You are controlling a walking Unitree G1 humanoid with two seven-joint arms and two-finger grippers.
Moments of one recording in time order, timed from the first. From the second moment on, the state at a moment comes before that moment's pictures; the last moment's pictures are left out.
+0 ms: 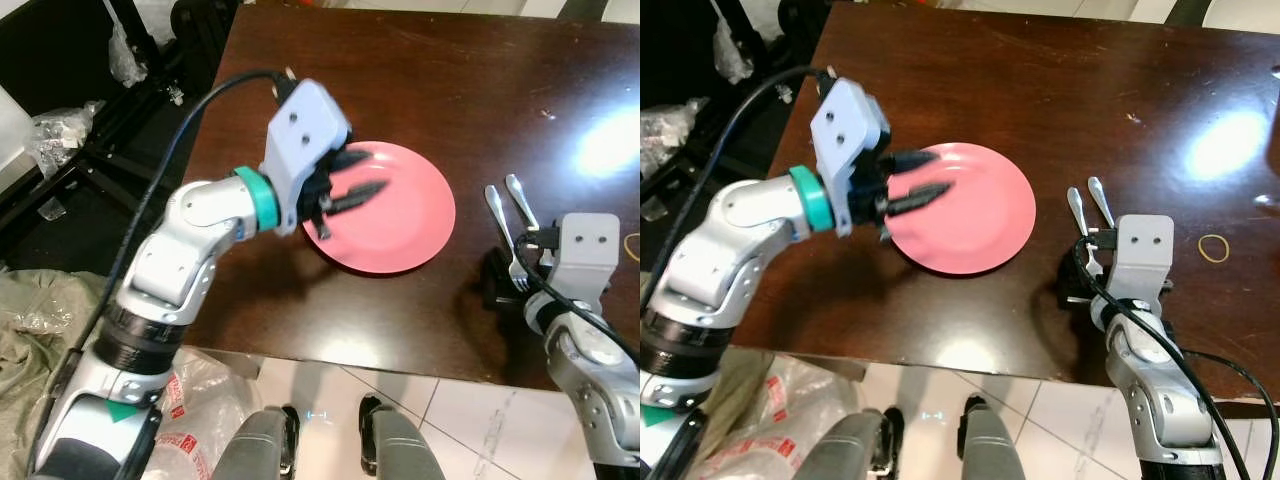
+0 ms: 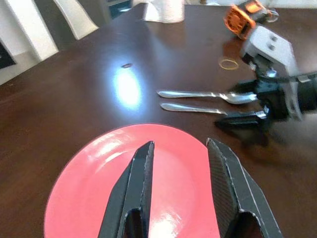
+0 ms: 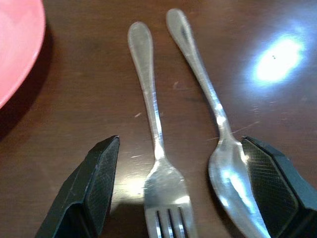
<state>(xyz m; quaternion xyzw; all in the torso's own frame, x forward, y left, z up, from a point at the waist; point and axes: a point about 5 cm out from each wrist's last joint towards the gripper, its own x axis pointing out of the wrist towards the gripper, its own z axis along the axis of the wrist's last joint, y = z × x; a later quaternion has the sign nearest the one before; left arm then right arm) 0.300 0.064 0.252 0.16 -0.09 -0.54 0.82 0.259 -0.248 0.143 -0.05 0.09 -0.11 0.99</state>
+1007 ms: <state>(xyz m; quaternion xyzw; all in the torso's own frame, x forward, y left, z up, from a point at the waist) 0.294 0.077 0.235 0.24 -0.07 -0.54 0.80 0.294 -0.258 0.146 -0.07 0.06 -0.04 0.99</state>
